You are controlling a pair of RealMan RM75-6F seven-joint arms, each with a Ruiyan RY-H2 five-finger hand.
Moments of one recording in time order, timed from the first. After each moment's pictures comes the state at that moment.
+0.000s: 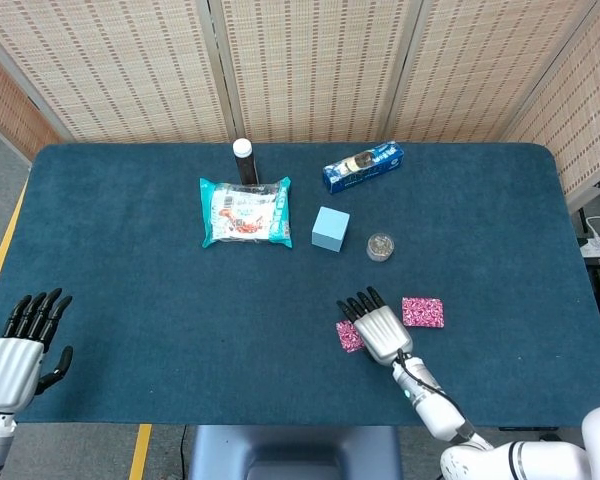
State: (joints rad) left arm -0.12 -1.17 -0.01 -1.52 1.62 1.55 0.06; right arm 0.62 -1.57 0.01 -1.64 -1.08 1.08 -0.80
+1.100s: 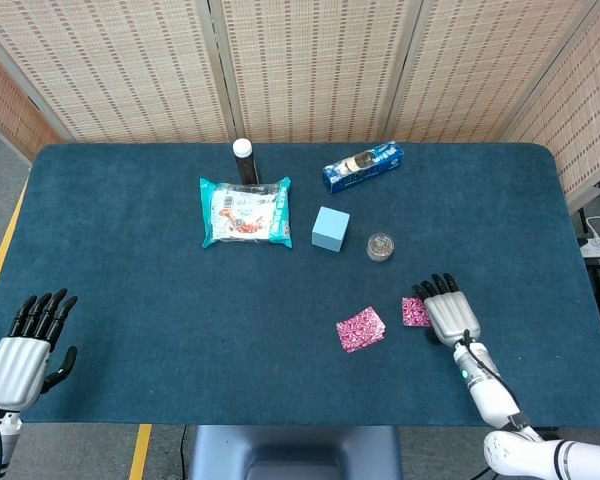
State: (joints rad) left arm -0.13 -1.19 -0.02 -1.53 1.61 1.53 0.09; right arm 0.54 -1.42 0.02 -1.54 -0.97 1.05 -0.64
